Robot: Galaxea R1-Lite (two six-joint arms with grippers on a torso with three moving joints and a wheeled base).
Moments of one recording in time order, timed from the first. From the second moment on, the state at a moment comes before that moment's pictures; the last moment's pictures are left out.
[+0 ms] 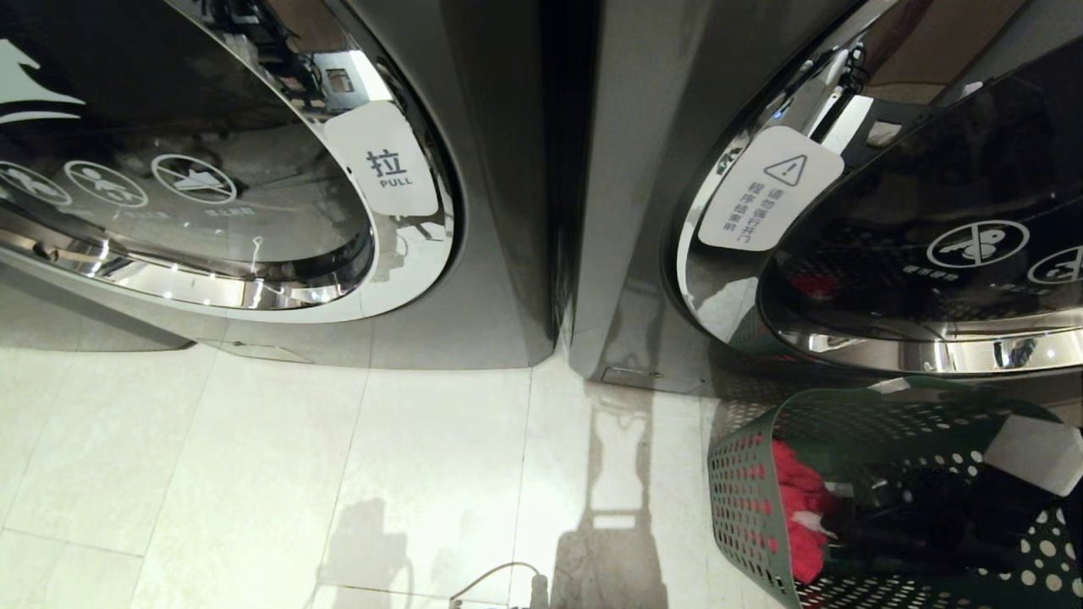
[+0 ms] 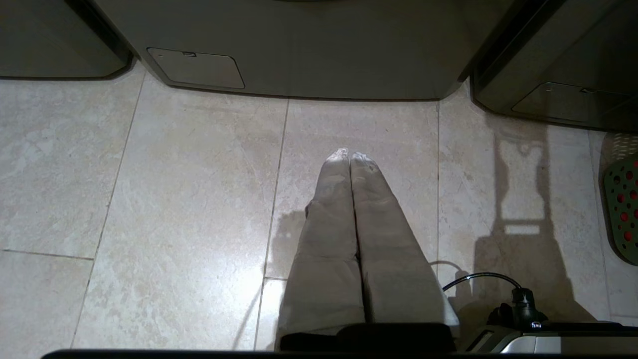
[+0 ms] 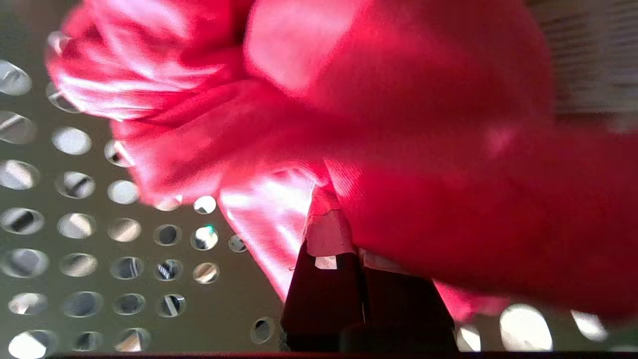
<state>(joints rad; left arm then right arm) 0.00 0.00 0.00 -0.09 0.00 0.00 -0.44 2.80 -1.13 -0.64 0.99 0.21</state>
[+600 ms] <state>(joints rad) 0.00 0.00 0.00 -0.09 0.00 0.00 -0.59 2.32 -0.69 -0.64 0.91 0.20</state>
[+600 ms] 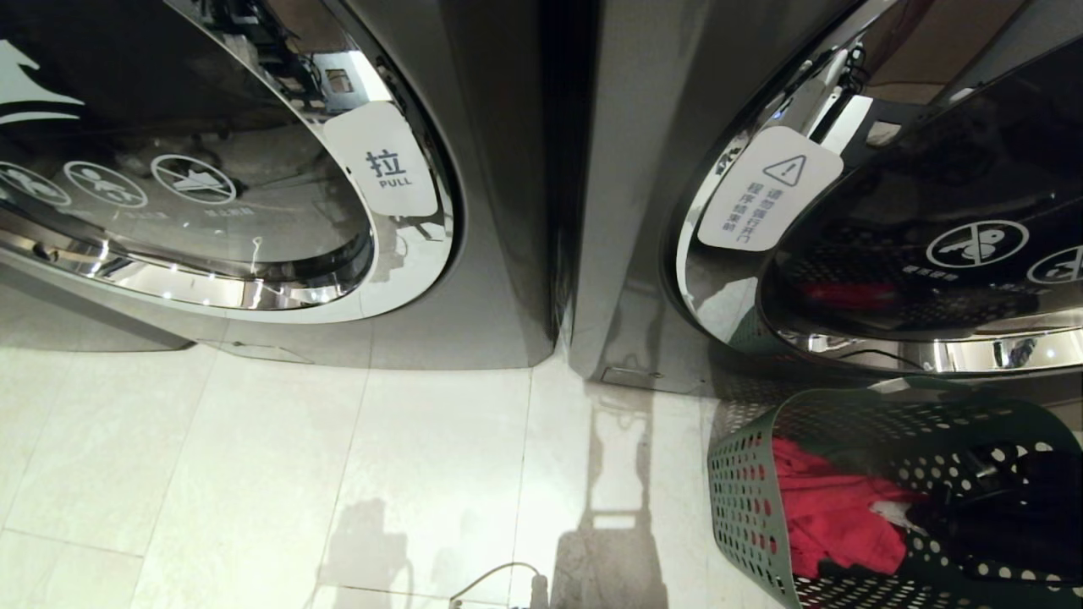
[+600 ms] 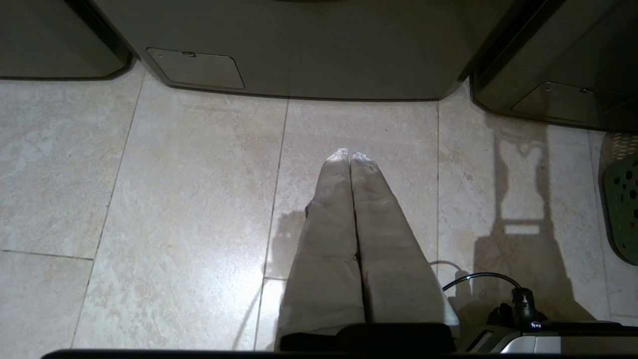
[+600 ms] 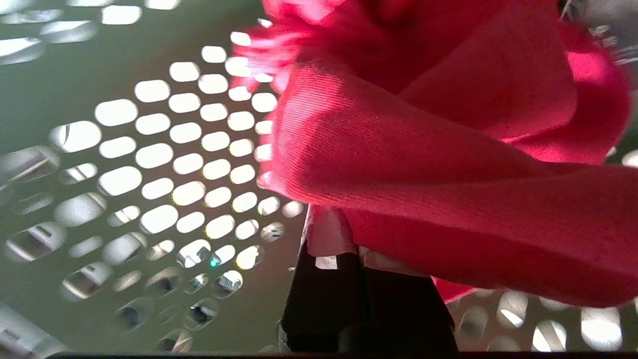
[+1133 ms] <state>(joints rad) 0.00 0.00 0.00 -0.09 0.00 0.00 -0.60 1.78 -0.30 -0.64 0.88 0.10</state>
